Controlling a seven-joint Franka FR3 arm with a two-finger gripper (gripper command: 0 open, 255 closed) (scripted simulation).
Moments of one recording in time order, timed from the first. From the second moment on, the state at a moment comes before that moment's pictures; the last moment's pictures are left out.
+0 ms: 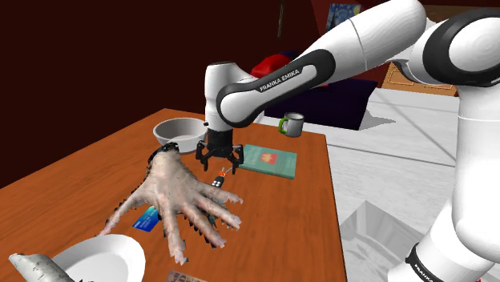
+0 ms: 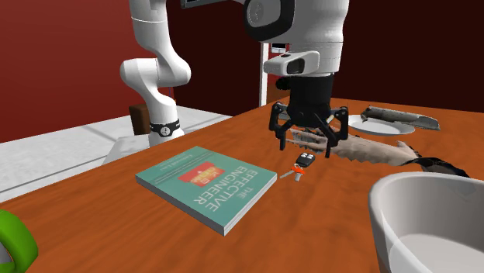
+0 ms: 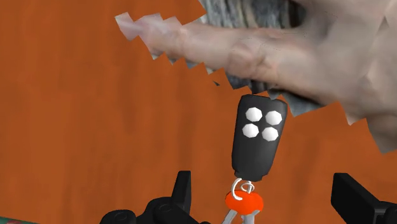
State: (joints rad) arm 0.07 0.37 0.45 -1.81 -0.13 2.14 1.33
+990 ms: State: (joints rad) arm 0.07 0.39 0.45 -1.83 -0.14 2.18 1.34
